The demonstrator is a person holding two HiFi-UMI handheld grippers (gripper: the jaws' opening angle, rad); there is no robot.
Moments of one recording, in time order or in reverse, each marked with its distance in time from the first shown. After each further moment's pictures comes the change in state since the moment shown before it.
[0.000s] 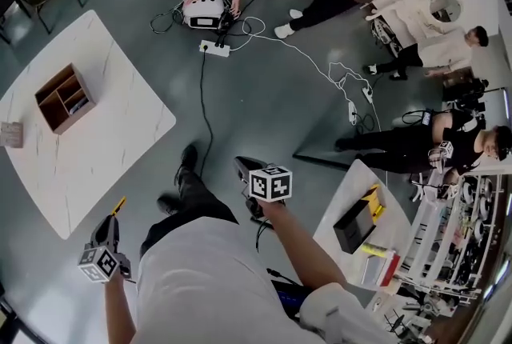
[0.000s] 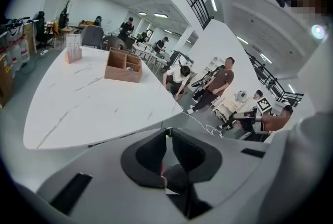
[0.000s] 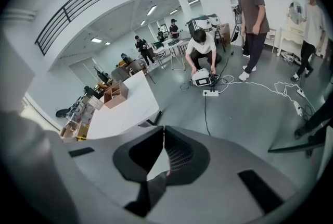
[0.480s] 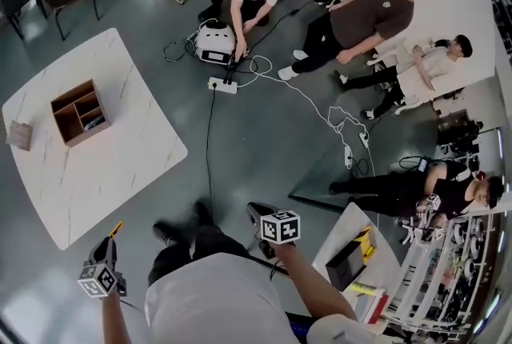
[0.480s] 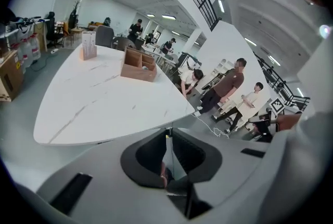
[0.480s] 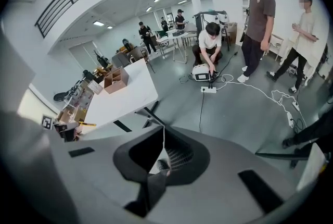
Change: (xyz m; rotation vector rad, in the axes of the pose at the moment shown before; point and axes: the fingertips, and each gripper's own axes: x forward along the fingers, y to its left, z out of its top) left arm -0.015 0.055 -0.012 -0.046 -0.006 0.066; right arm -0.023 0.010 -0.029 -0.092 0.124 -0.053
